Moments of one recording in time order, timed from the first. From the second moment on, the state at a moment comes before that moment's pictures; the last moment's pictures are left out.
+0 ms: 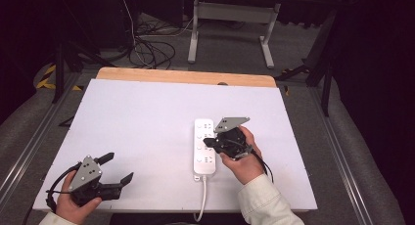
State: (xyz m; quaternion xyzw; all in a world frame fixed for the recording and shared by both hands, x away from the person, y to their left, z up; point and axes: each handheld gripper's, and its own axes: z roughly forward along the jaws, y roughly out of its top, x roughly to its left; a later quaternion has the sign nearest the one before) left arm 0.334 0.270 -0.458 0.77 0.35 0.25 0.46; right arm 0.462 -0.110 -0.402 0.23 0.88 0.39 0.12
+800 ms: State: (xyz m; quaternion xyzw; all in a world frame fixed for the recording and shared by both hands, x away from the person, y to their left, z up) left arm 0.336 0.272 -0.459 0.77 0.37 0.26 0.45; right arm 0.490 -0.092 -0.428 0.27 0.89 0.35 0.07
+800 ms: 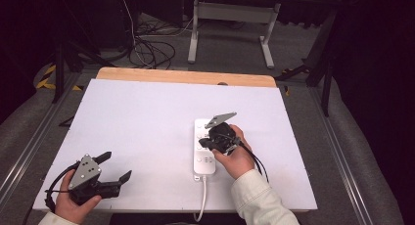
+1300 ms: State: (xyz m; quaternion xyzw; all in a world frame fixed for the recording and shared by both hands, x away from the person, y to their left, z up) left arm 0.337 0.273 -0.459 0.77 0.37 0.26 0.45; right arm 0.493 -0.084 -0.444 0.26 0.90 0.34 0.08
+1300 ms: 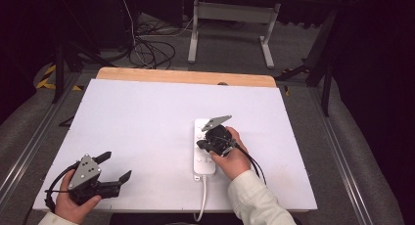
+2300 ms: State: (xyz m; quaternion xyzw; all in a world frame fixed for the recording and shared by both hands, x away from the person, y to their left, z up) left arm 0.337 0.272 -0.460 0.77 0.37 0.26 0.45; right arm 0.488 -0.081 -0.451 0.26 0.90 0.34 0.11
